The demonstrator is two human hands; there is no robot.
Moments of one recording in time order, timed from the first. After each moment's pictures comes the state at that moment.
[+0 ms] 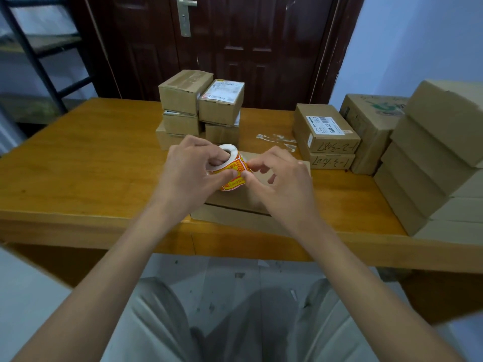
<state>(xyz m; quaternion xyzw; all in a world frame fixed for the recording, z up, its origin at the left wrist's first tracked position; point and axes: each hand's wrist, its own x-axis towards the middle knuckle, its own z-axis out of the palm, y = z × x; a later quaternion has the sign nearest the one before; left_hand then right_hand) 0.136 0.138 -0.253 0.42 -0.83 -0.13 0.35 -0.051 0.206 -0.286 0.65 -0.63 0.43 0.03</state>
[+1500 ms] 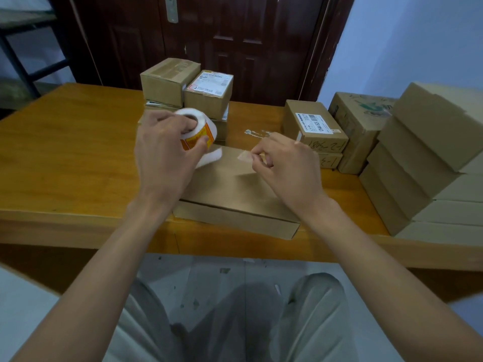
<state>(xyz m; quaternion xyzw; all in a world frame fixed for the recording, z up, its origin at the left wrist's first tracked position) 0.123 0.106 -0.267 0.46 -0.74 -0.01 0.49 -0.089 0.189 -0.266 0.69 -0.63 0.31 0.19</state>
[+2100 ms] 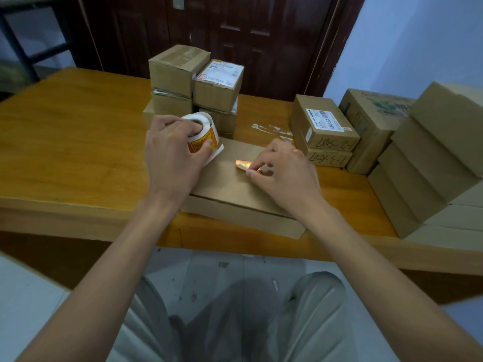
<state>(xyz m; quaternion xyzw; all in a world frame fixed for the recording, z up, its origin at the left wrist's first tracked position) 0.126 0.096 -0.294 0.47 -0.73 -0.05 0.49 -0.073 0.186 -0.278 0.67 -0.70 0.24 0.05</state>
